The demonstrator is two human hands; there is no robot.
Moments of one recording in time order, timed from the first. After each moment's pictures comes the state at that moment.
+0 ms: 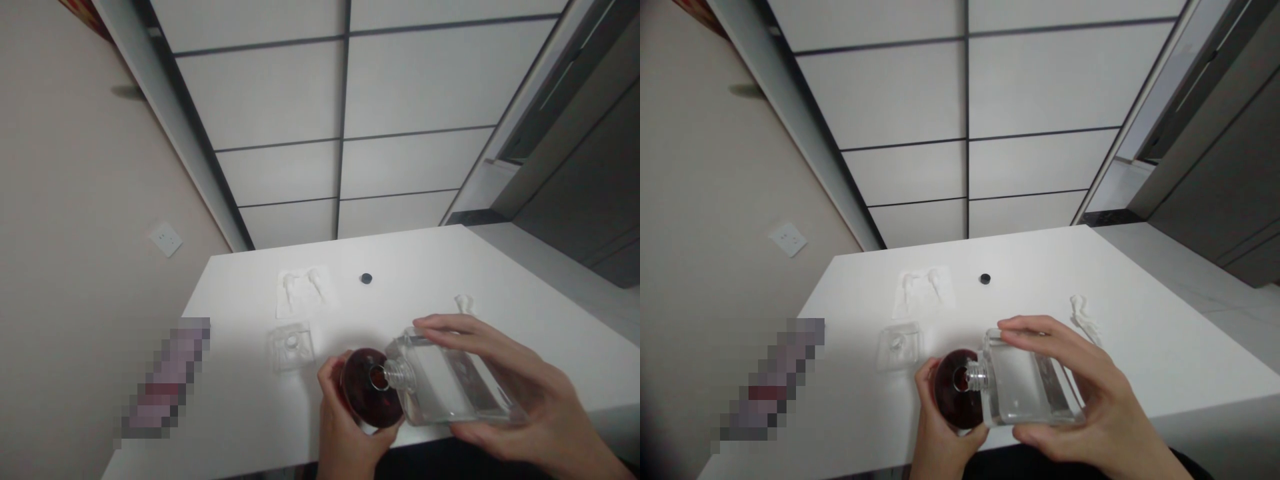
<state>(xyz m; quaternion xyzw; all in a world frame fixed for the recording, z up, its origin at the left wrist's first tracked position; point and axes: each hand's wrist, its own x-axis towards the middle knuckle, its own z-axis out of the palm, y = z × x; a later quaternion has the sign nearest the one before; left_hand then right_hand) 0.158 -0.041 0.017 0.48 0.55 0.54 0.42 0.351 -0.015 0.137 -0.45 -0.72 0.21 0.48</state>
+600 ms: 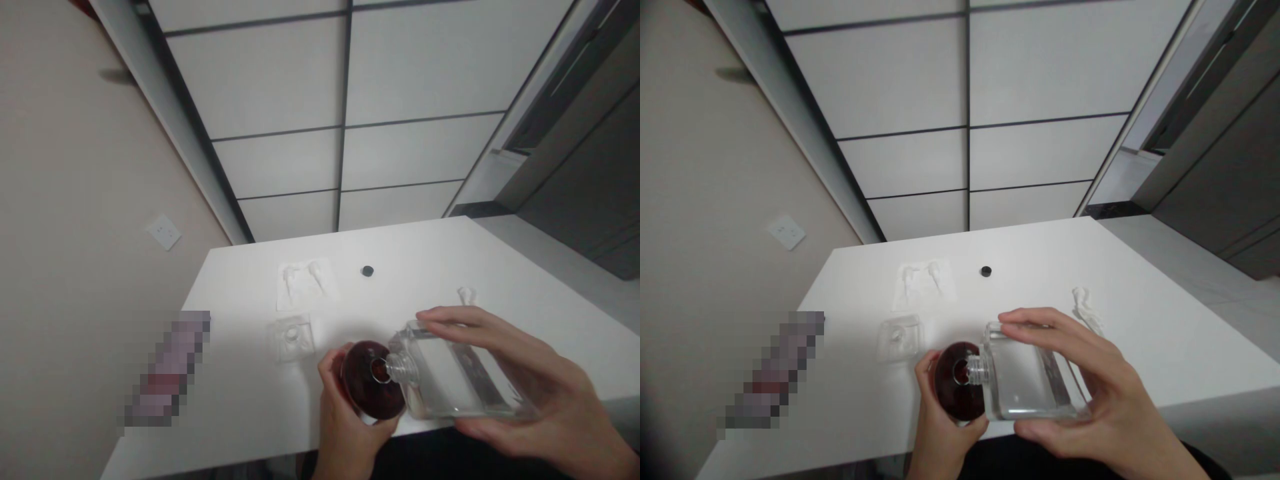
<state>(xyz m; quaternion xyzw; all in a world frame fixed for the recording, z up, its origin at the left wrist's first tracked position) 0.152 -0.042 0.017 0.50 0.53 0.53 0.43 0.363 -0.008 0.146 -0.41 -0.78 0.19 0.43</state>
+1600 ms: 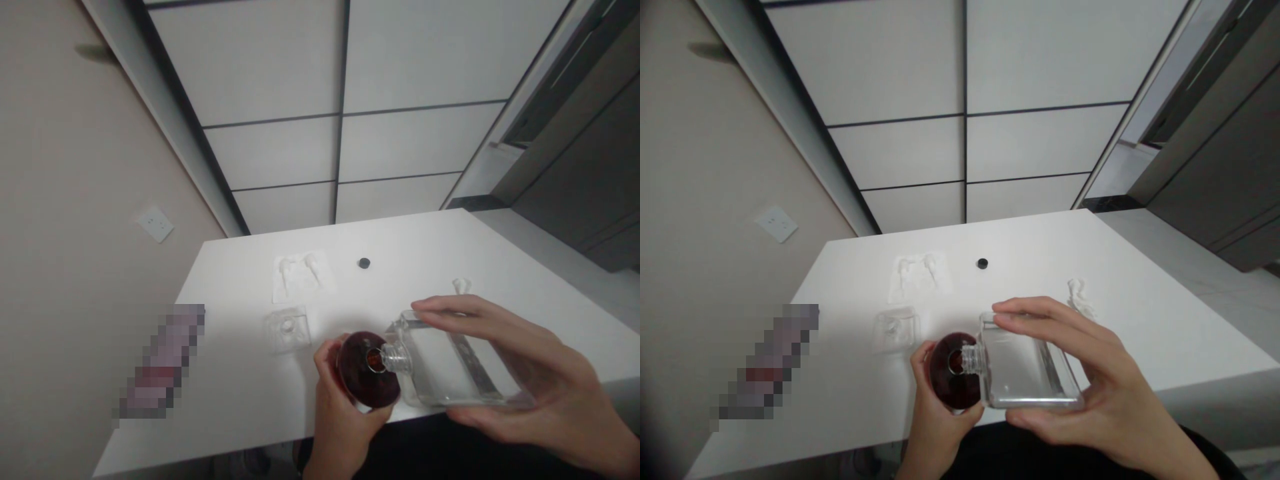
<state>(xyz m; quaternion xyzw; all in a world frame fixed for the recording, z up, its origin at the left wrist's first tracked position) 0.154 -0.041 0.033 0.48 0.55 0.53 0.44 0.369 -0.005 0.155 -0.40 -0.81 0.19 0.40</state>
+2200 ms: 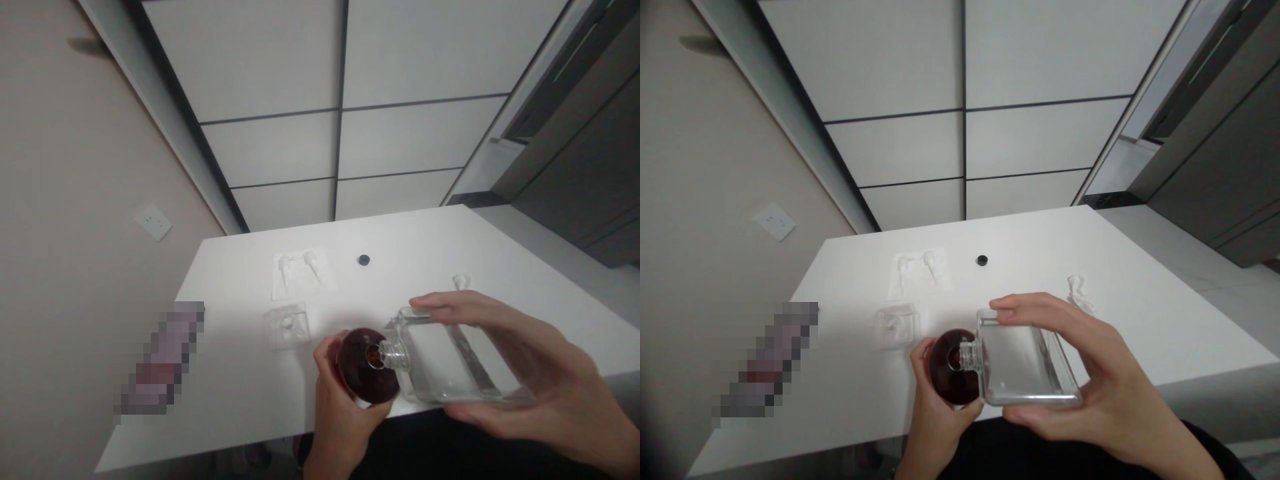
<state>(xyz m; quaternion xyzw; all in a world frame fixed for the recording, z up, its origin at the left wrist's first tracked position) 0.151 -0.043 0.034 0.49 0.54 0.51 0.46 0.360 -0.006 0.161 -0.40 -0.79 0.20 0.43</state>
